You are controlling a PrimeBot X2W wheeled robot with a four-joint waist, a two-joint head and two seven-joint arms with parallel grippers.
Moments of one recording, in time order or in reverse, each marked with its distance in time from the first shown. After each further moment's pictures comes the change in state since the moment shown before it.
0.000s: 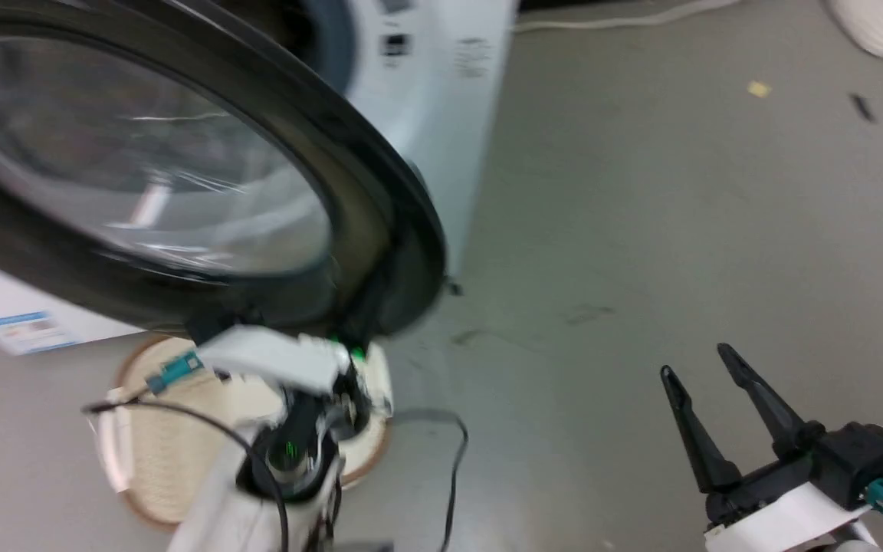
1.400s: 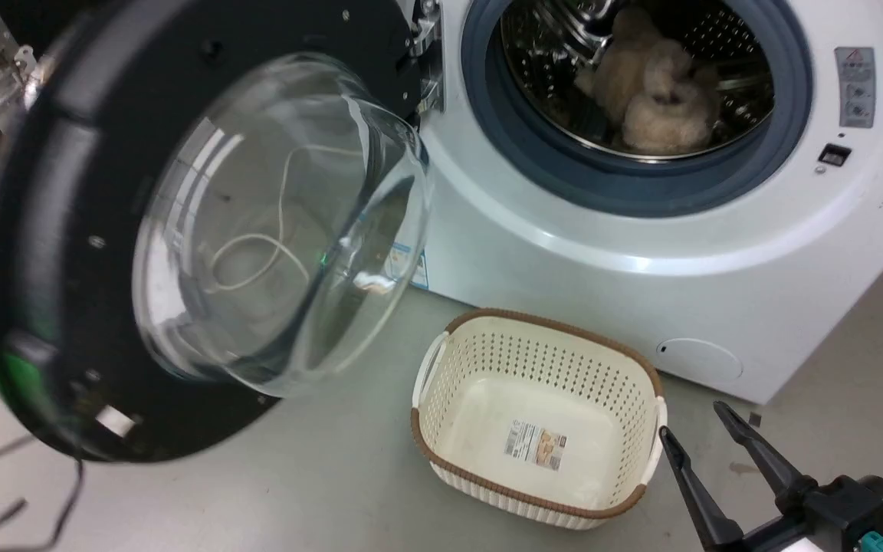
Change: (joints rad) left arm -0.021 0.264 0.814 0.043 0.374 0.128 0.520; right arm 0.110 -0.037 0.028 -0.028 -0.026 0.000 0.000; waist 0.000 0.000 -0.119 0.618
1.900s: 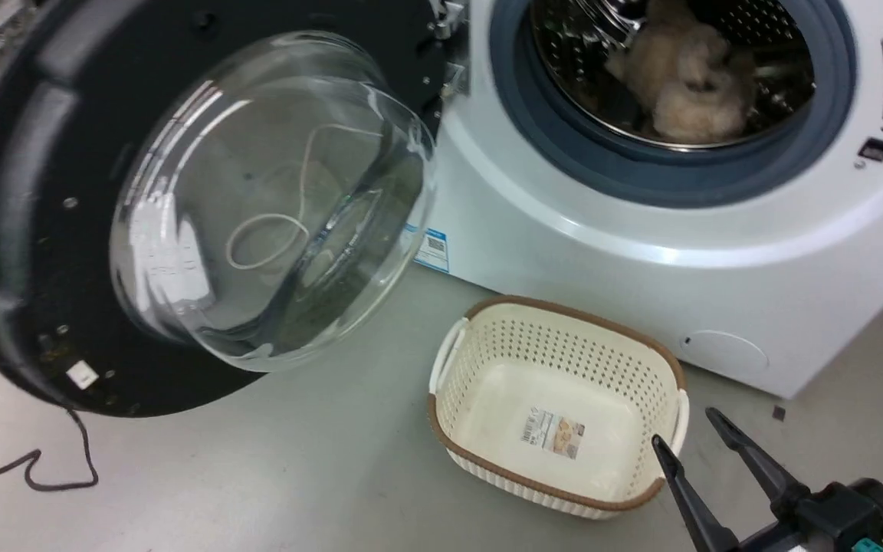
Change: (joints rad) left arm -0.076 0.055 -0.072 -0.007 0.370 0.016 -0.471; right arm 0.013 -0.009 0.019 -0.011 -0.010 0.000 0.000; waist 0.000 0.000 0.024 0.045
